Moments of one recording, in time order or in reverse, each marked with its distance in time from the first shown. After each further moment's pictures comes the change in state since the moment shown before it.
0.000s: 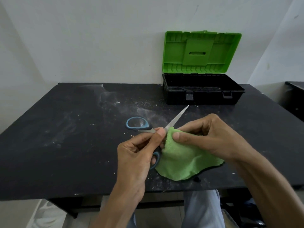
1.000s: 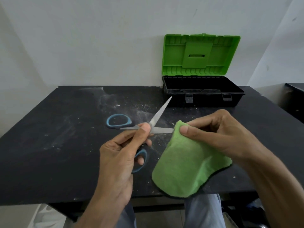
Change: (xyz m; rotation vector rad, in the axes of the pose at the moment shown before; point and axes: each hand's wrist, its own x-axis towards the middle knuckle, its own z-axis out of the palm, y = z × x) left_hand -0.002 0.029 -0.007 -0.081 0.104 -0.030; right_hand -0.006 -0.017 -0.012 -0.051 0.049 -0.055
